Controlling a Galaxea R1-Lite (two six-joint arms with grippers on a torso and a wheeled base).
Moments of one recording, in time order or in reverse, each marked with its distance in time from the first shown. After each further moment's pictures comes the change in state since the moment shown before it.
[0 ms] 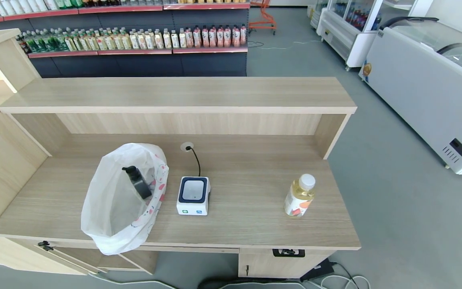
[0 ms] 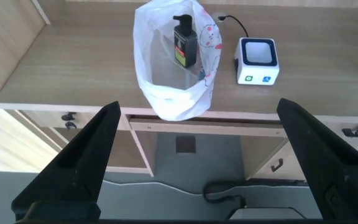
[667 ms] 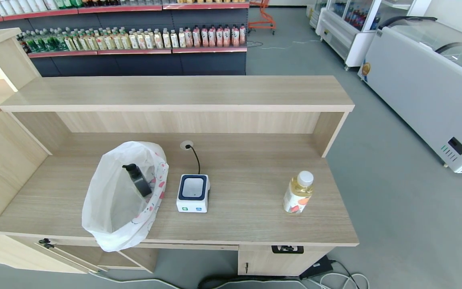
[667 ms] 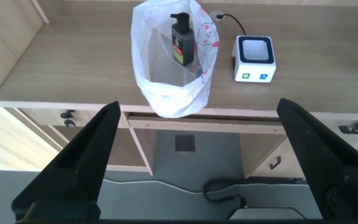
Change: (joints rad) left arm 0.000 0.000 0.000 0.000 0.000 -0.001; right arm 0.118 0.425 -0.206 -0.057 -0.039 0.009
